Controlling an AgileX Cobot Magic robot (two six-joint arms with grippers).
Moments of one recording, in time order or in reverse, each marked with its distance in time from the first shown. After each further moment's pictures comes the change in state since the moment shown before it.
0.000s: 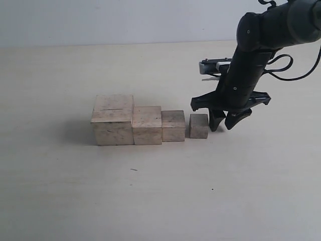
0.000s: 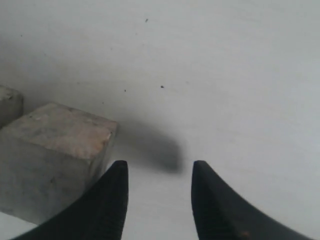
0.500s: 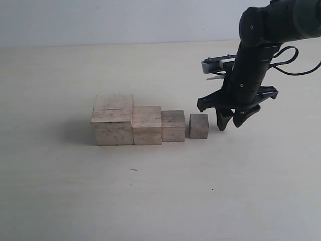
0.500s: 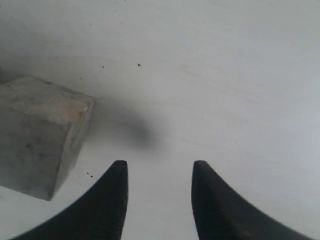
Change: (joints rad) left arm 0.000 0.000 0.000 0.000 0.000 0.000; right arm 0.000 -0.031 0.000 -0.078 0.055 -0.004
